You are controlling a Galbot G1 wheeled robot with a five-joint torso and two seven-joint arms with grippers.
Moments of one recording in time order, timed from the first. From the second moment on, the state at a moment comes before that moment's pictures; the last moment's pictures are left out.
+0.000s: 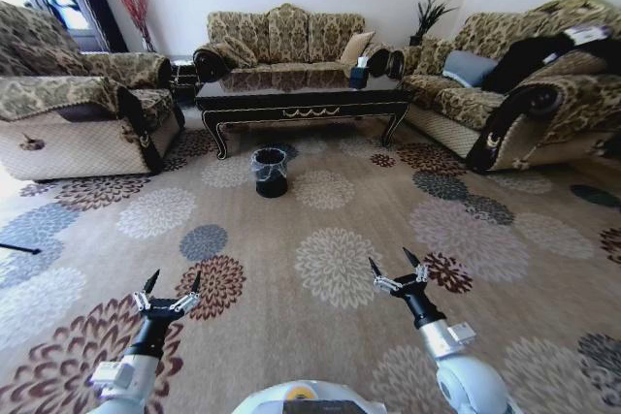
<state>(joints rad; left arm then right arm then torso) 1.98 -1.10 -0.74 -2.22 -0.35 -0.28 -0.15 -1.73 1.13 0.62 2.11 0.28 0.23 -0.06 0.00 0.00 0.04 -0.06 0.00</state>
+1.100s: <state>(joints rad) 1.98 -1.10 -0.74 -2.22 -0.35 -0.28 -0.15 -1.73 1.13 0.62 2.11 0.28 0.23 -0.06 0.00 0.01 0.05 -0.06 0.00</state>
